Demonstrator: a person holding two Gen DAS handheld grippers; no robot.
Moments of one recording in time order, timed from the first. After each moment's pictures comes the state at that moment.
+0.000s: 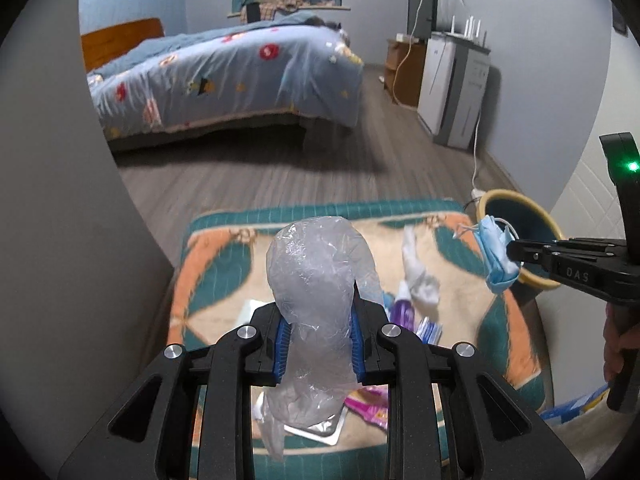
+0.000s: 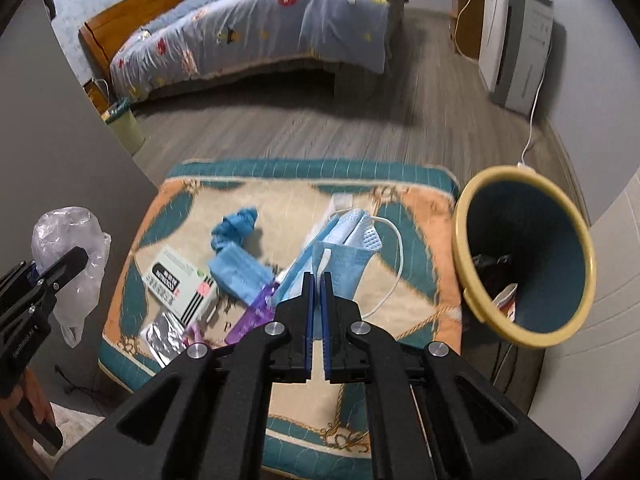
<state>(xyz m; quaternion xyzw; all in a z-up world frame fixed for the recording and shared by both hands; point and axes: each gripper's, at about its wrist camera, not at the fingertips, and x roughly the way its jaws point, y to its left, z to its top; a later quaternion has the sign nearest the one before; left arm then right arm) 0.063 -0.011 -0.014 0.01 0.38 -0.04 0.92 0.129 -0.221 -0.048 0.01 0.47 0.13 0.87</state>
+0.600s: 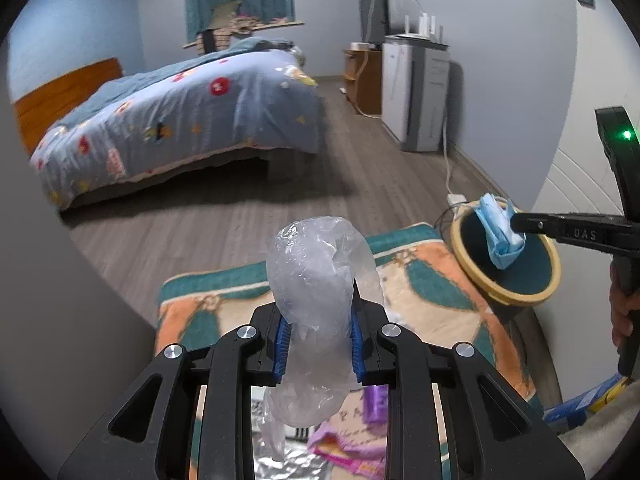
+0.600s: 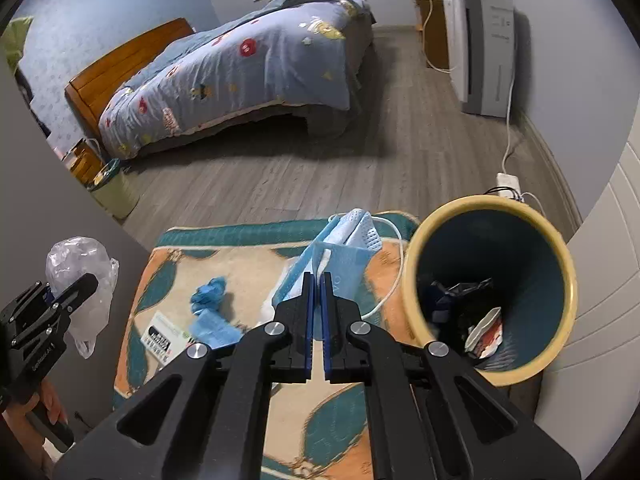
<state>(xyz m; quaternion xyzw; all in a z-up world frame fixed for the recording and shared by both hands) 0.115 -0.067 0.002 0.07 0.36 -0.10 0.93 0.166 -0.298 -0.022 0.08 0.43 0.11 0.89</state>
